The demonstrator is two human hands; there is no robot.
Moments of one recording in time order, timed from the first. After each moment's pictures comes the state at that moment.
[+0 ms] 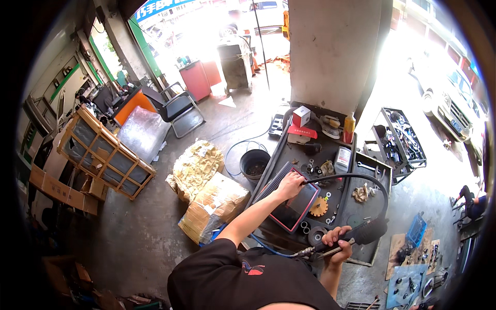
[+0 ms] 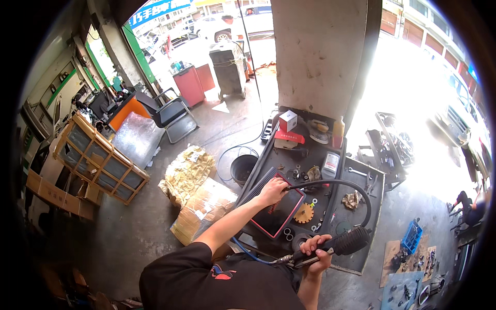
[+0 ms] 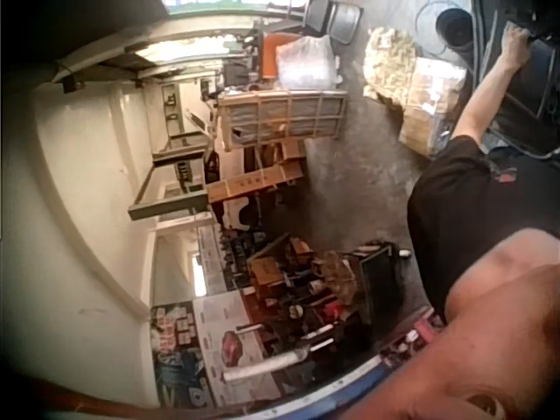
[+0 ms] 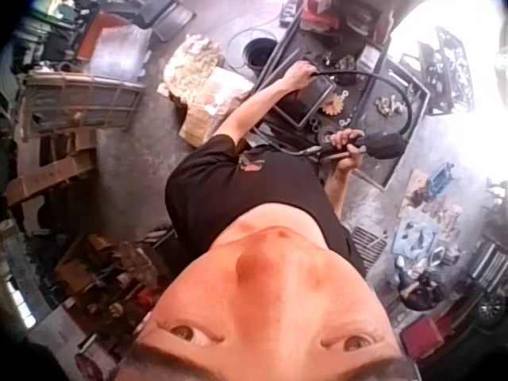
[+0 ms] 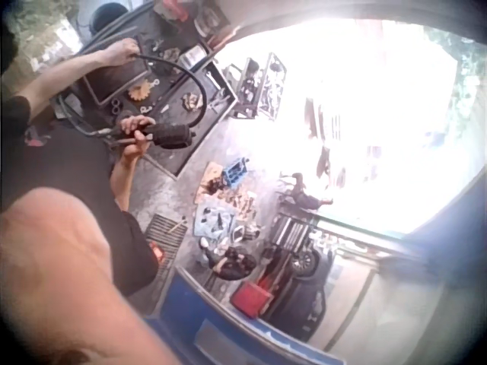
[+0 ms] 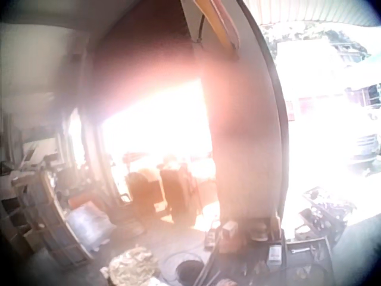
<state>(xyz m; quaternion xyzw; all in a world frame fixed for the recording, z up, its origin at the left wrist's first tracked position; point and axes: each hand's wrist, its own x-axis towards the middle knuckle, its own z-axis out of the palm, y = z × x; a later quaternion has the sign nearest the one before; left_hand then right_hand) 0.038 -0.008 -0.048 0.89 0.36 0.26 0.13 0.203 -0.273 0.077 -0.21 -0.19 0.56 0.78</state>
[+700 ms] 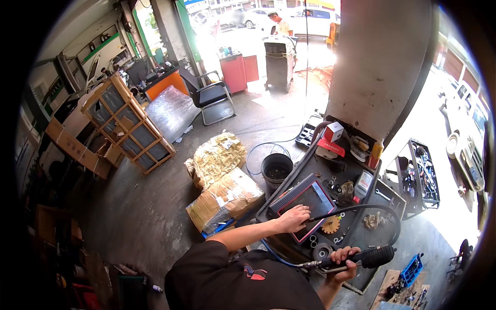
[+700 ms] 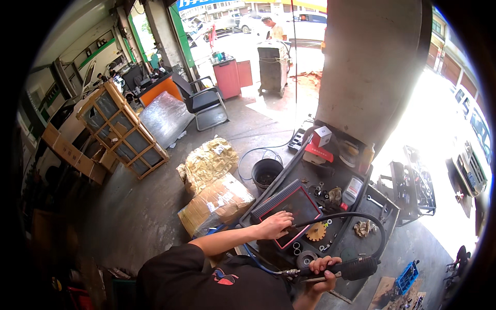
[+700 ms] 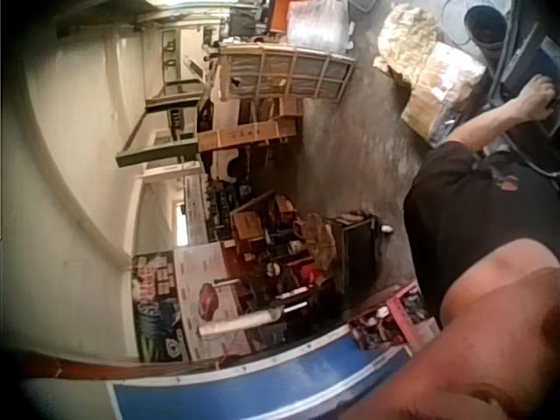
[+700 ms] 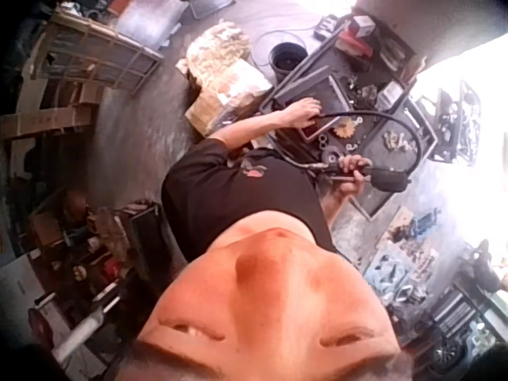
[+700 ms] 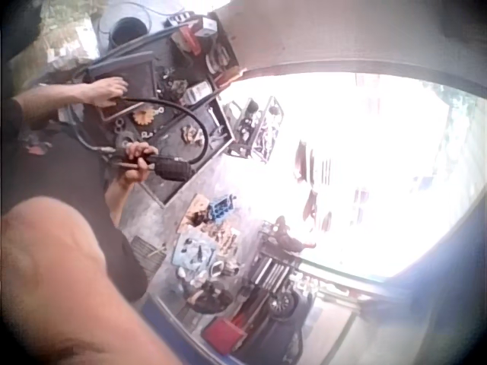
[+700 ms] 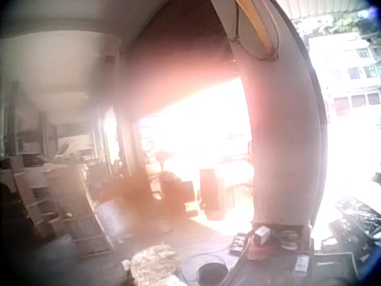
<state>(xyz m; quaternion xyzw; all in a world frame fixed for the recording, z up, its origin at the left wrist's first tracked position) -0.018 -0.118 -0.029 0.91 0.31 0.25 0.15 0.203 -0.269 0.079 -0.18 -0.19 0.57 0.78</state>
